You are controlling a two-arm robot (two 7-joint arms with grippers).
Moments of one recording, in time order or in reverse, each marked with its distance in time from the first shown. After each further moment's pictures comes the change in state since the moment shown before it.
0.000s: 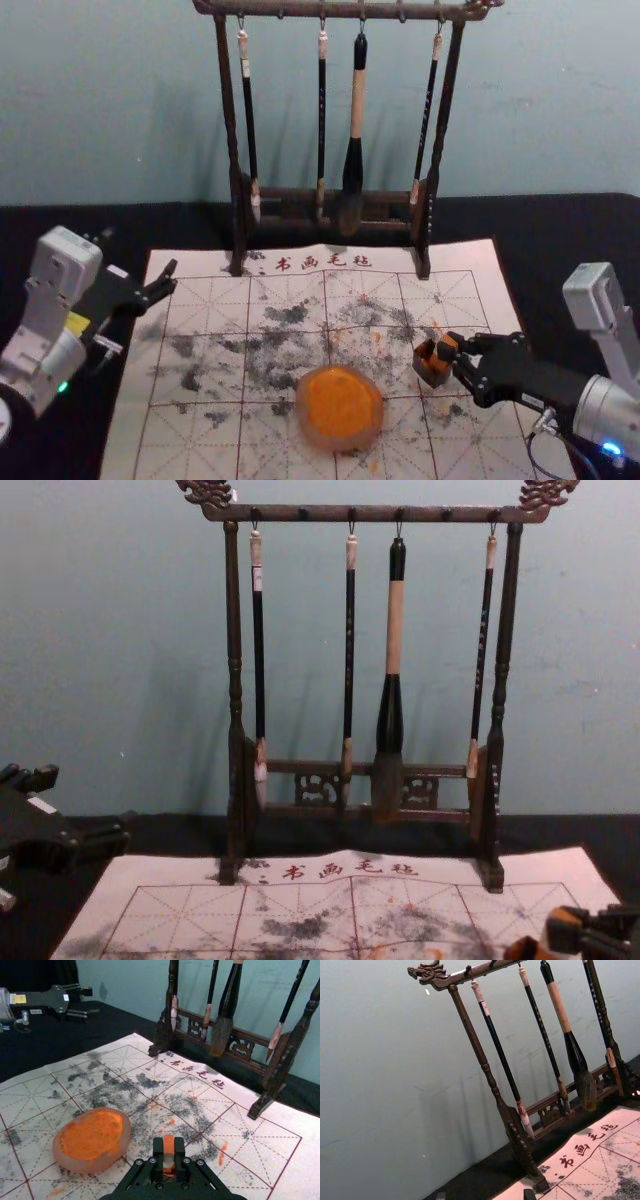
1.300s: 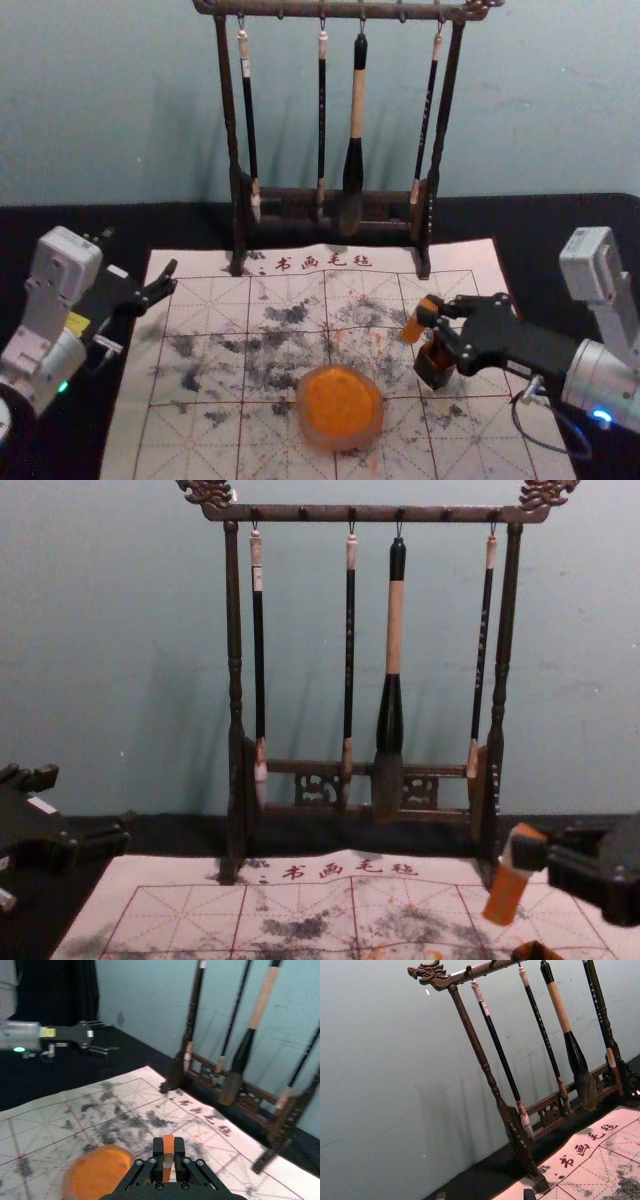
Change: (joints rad) left arm 0.000 0.000 0.000 0.000 0.000 0.000 0.000; right arm 0.056 0.013 -0.022 -0.057 0.001 -0.039 0.027
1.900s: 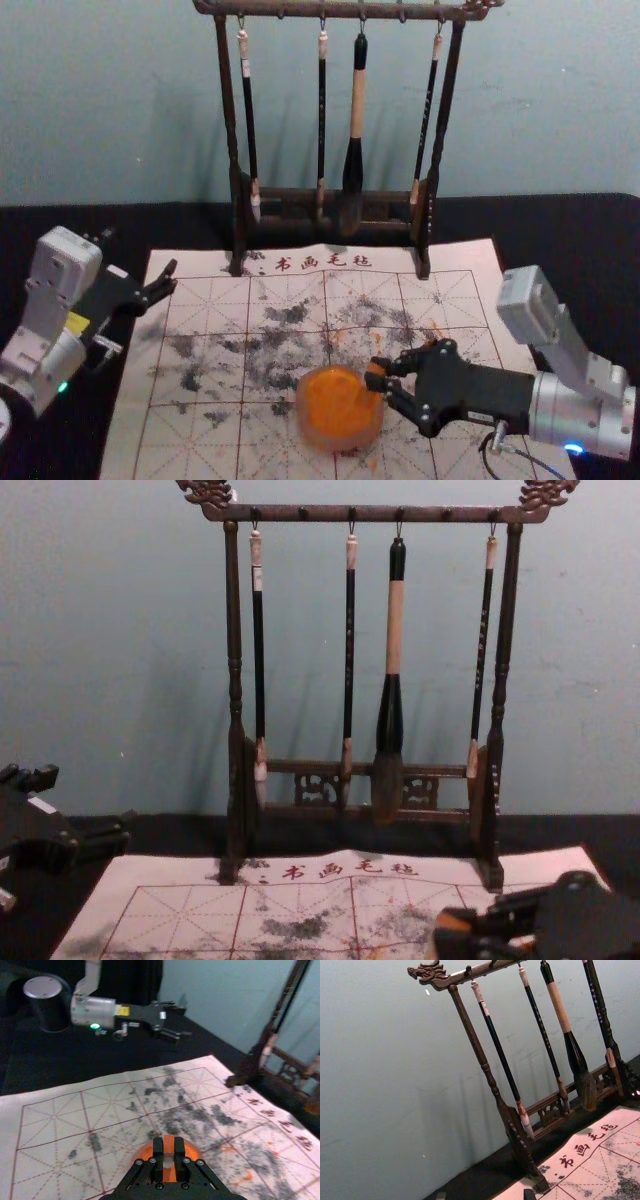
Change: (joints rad) left arm 0.000 0.000 0.000 0.000 0.000 0.000 0.000; right arm 0.054 0.042 -0.143 -0.033 -0.024 0.037 0.119
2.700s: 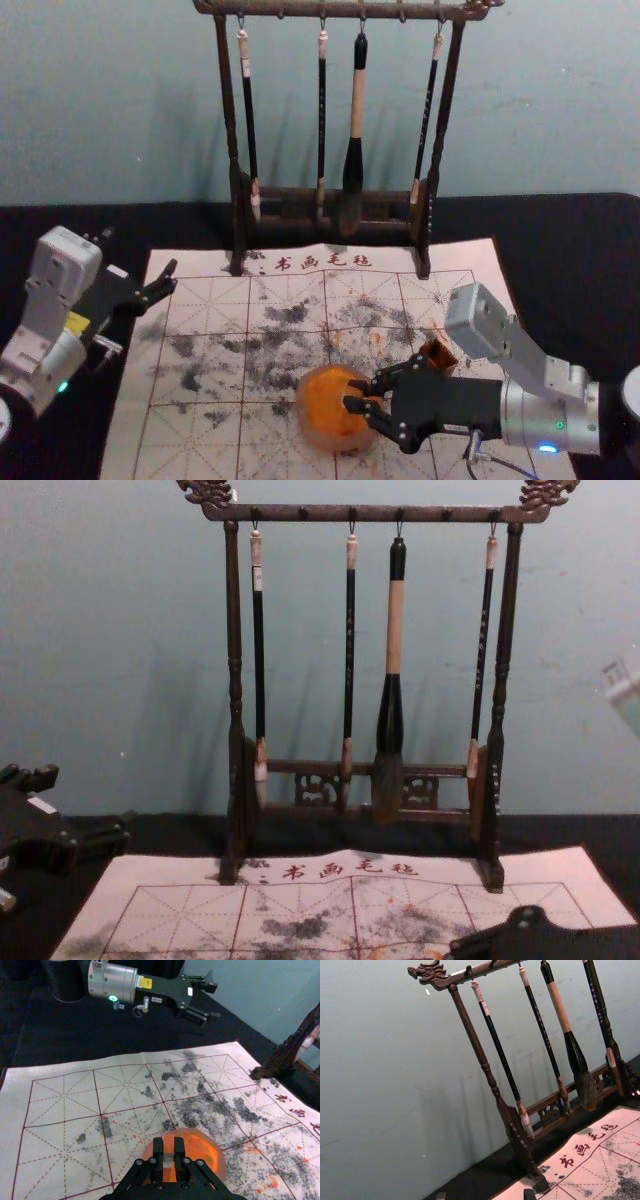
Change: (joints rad) left arm 0.000 0.000 0.000 0.000 0.000 0.000 0.000; right arm 0.093 -0.010 -0.112 0.044 -0.072 0.034 0.023
